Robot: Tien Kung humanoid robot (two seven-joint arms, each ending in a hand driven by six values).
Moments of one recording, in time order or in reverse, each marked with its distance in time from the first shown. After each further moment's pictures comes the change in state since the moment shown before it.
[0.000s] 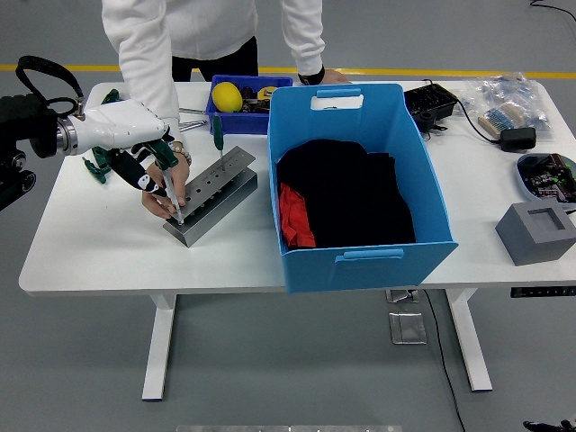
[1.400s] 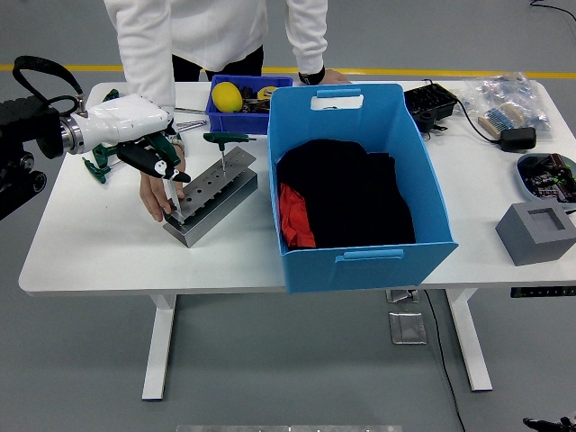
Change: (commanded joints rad) left arm 0.016 -0.037 -0.008 0.050 -0.106 0.052 0.001; right arm 0.007 -0.001 -0.009 0.001 0.010 -0.001 0.002
